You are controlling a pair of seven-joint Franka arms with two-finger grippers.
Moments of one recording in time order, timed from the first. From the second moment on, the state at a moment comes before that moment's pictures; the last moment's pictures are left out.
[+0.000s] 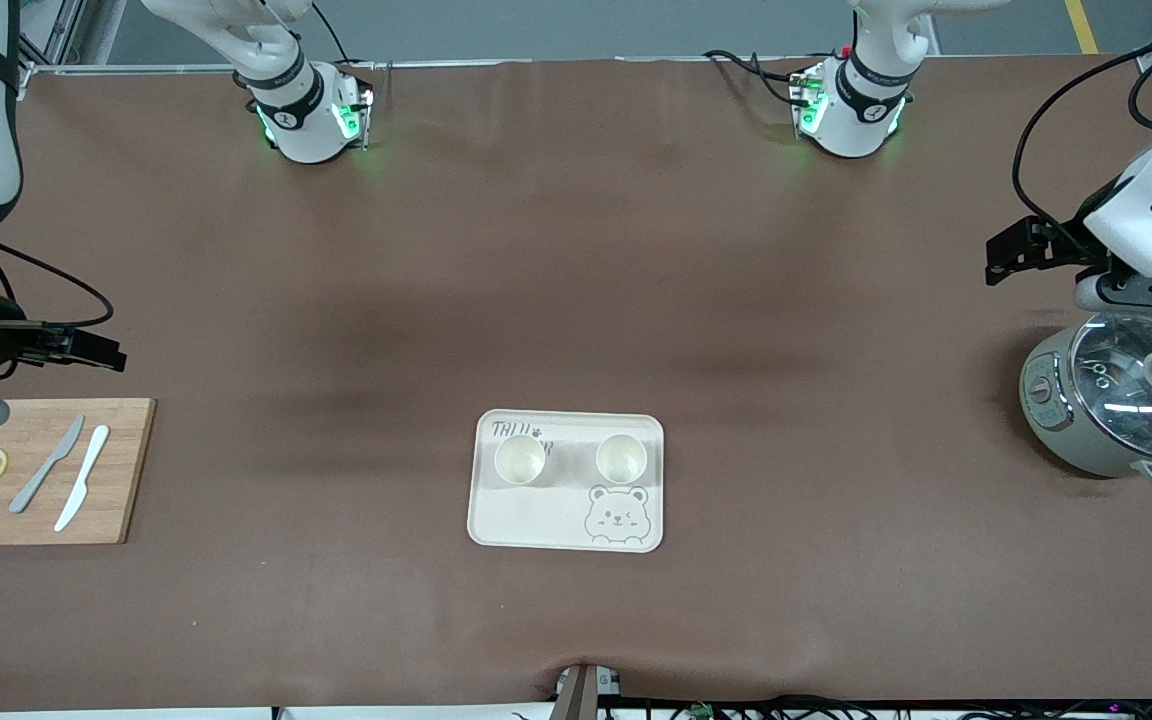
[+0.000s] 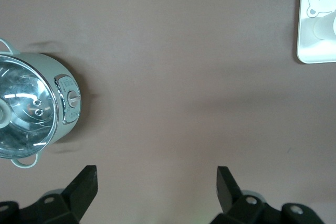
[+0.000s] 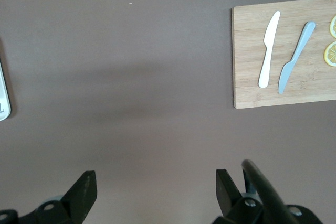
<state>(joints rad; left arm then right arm) -0.04 0.04 -0.06 -1.58 0.01 1.57 0.02 -0.05 0.27 -0.01 -1.41 0.00 1.58 0.03</state>
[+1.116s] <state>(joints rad) -0.27 0.43 -0.09 -1.28 -0.01 1.66 -0.24 -0.02 0.27 0.00 -1.43 0.01 1.60 0.04</state>
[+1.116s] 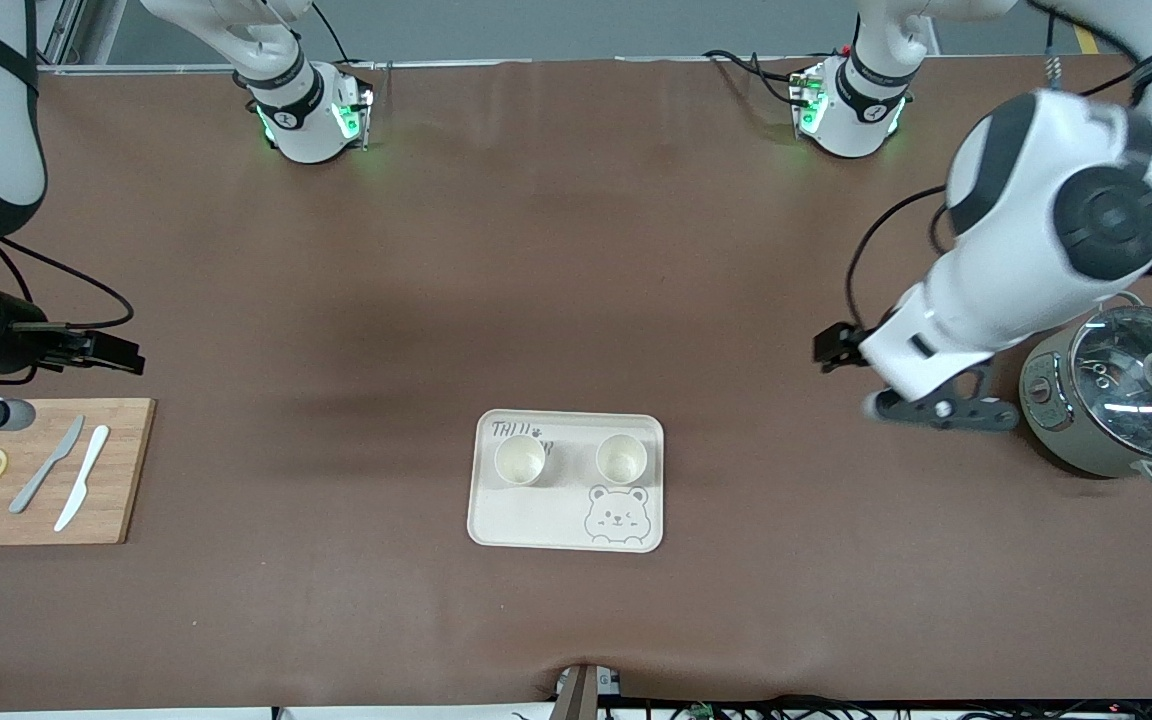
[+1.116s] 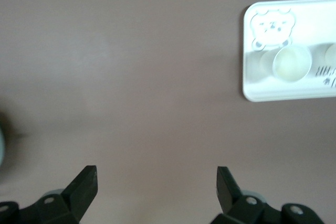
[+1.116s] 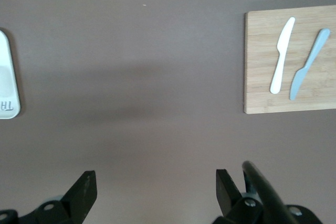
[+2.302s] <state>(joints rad) -0.48 0.85 -0.07 -1.13 -0.01 2.03 -0.50 0.20 0.35 0.01 -1.43 0.14 1.79 0.37</state>
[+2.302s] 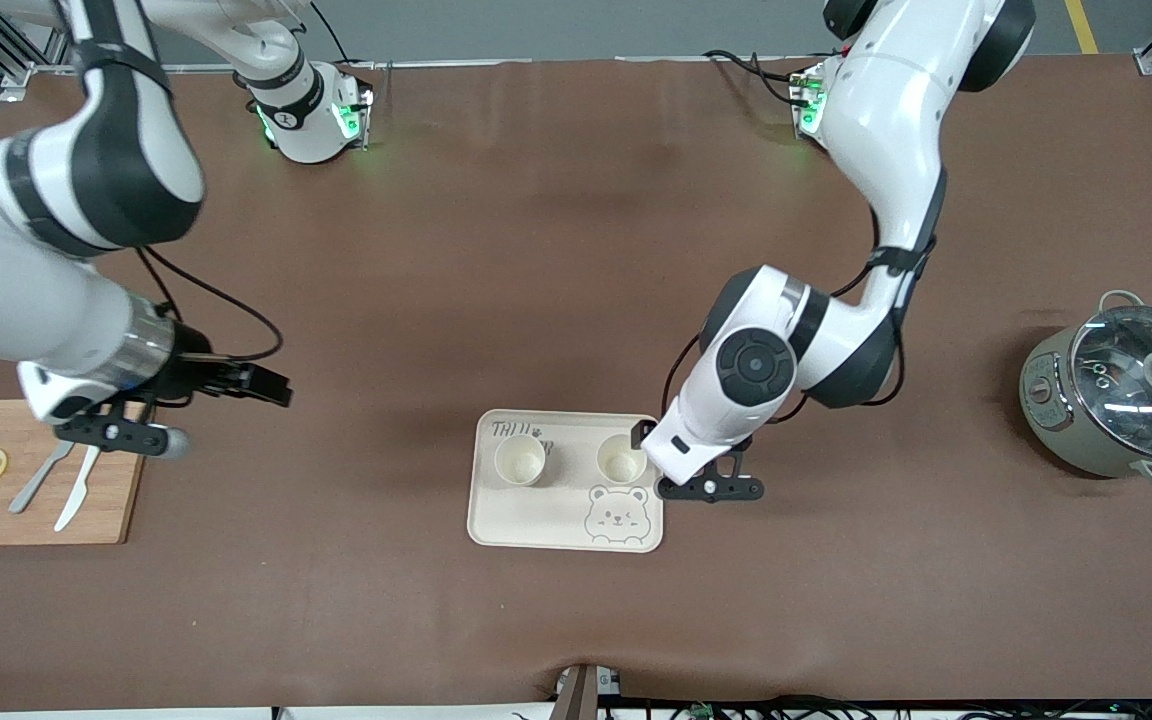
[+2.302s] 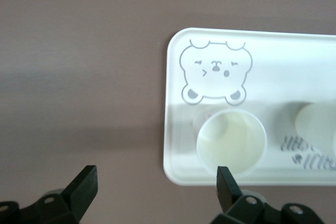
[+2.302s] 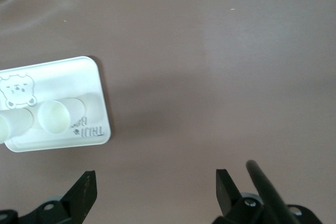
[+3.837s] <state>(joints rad) -0.61 0.97 -0.01 -1.13 0.06 2.24 -0.79 0.46 0.65 0.01 -1.37 0.09 2.14 0.70</state>
